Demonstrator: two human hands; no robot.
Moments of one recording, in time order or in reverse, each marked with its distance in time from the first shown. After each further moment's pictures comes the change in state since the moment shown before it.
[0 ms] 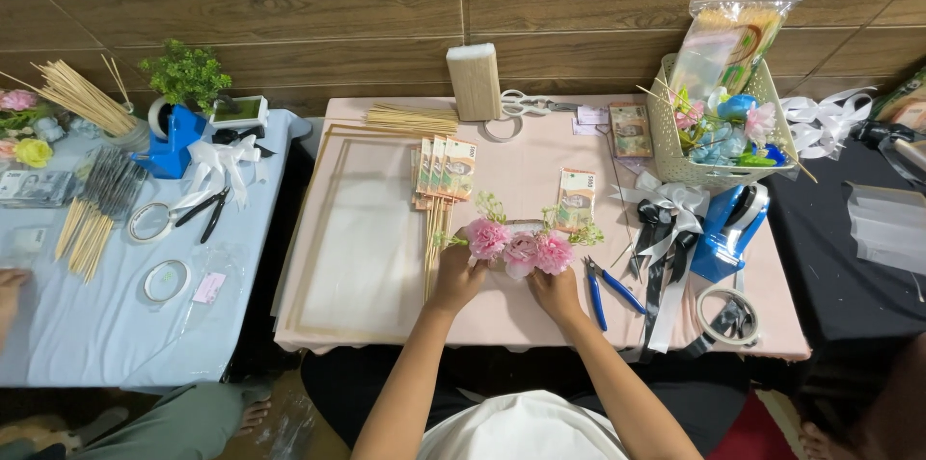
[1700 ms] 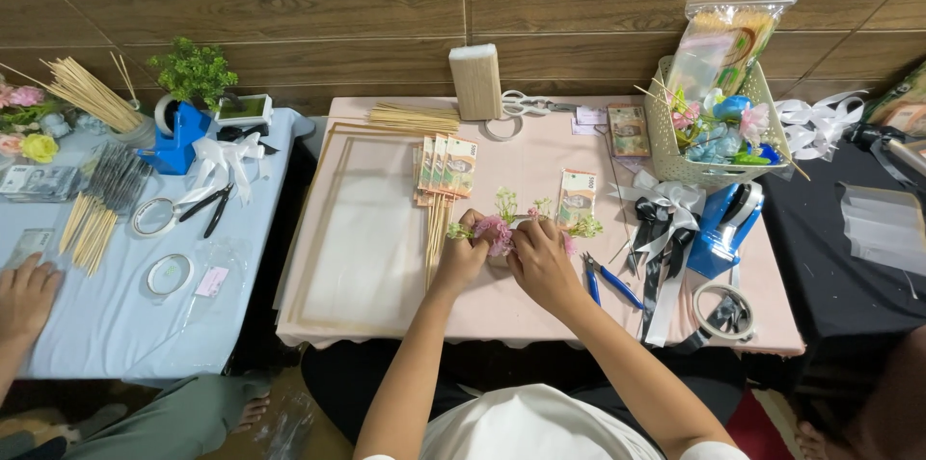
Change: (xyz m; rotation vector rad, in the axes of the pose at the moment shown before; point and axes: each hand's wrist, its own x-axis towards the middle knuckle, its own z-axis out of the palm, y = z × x) left_hand 0.006 -0.014 0.005 -0.183 -0.119 -0.509; right_hand 0.036 -0.178 -0.055 -0.577 0.020 -0.747
